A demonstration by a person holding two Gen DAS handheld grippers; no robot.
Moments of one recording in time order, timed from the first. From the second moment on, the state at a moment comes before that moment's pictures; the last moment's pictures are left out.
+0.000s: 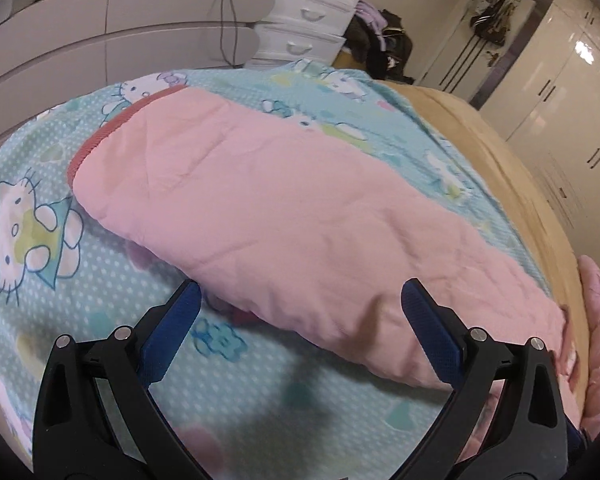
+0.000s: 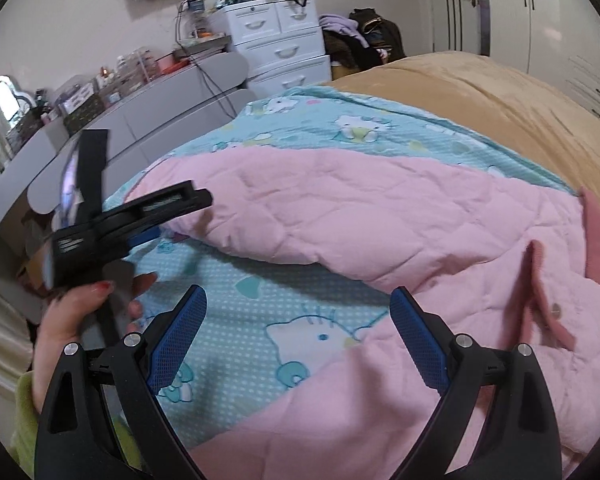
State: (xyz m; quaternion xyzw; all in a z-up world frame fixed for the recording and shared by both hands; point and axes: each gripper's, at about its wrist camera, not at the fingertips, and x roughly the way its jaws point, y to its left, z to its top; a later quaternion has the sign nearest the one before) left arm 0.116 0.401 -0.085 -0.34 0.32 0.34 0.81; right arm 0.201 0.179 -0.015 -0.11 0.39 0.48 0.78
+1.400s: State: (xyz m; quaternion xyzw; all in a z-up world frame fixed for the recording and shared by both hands) left arm 0.071 0.253 0.100 -0.27 0.06 0.21 0.94; right arm 0.240 -0.161 -0.007 0.10 0.40 0.25 0.88
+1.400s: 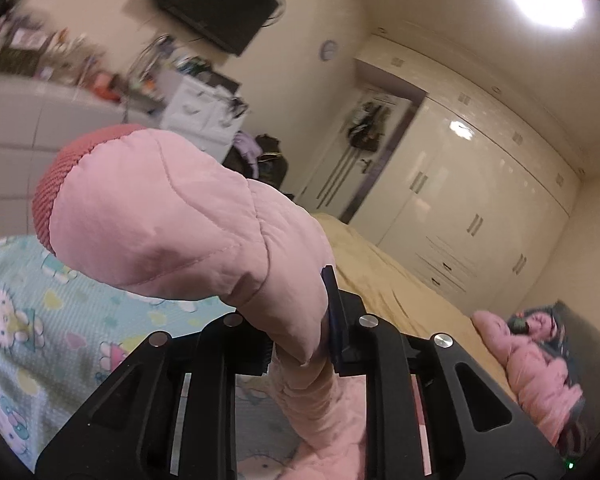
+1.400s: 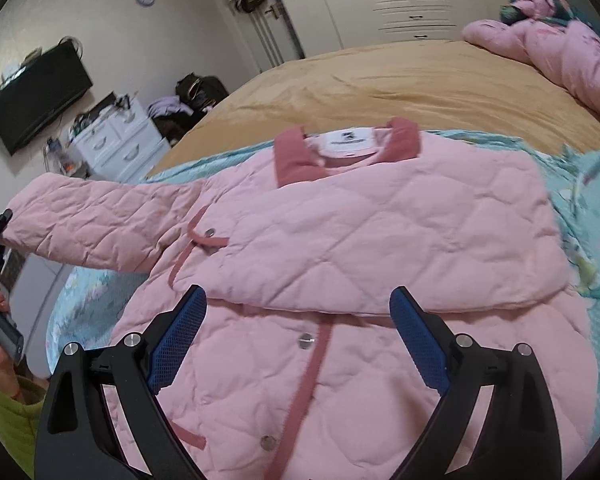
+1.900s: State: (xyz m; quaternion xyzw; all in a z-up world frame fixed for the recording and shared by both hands) left arm 0.106 0.172 0.129 -0.19 0.08 0.16 0.97; right arm 0.227 -0.222 0.000 0.16 0.38 0.24 0.88
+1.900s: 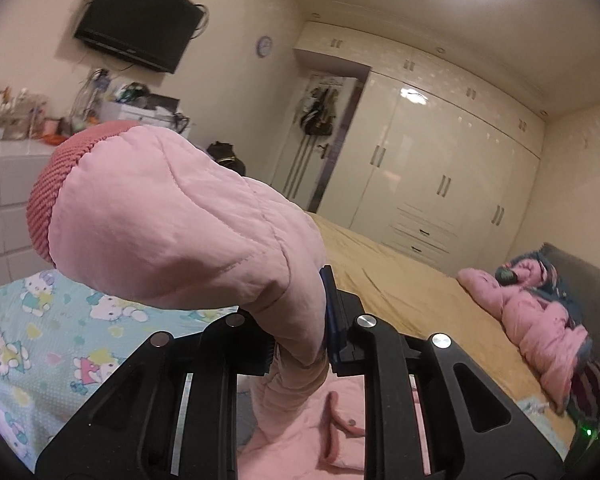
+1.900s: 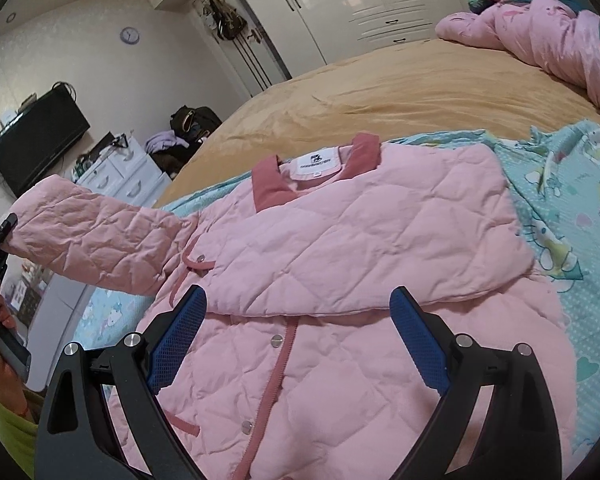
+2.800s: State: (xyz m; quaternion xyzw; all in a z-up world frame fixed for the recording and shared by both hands) left arm 0.206 0.008 0.075 -0.04 0.19 0.01 0.98; right arm 0.218 -0.336 -0.006 0.23 0.36 0.19 0.88
